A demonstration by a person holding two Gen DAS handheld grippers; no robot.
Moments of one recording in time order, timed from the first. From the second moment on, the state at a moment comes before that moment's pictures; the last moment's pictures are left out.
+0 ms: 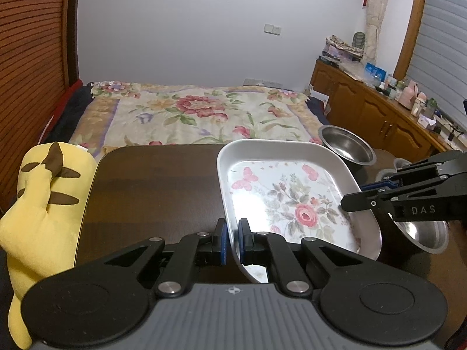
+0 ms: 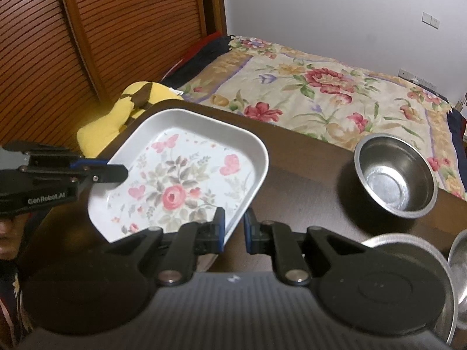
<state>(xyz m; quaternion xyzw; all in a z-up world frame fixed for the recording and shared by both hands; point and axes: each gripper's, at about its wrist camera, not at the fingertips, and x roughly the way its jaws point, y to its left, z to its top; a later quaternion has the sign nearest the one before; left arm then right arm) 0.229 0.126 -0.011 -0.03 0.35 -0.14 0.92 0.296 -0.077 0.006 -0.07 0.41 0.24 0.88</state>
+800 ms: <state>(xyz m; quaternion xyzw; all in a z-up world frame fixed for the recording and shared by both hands) 0.154 0.115 -0.023 -0.02 0.37 -0.17 0.91 0.233 -0.096 -0.004 -0.04 0.41 0.26 0.88</state>
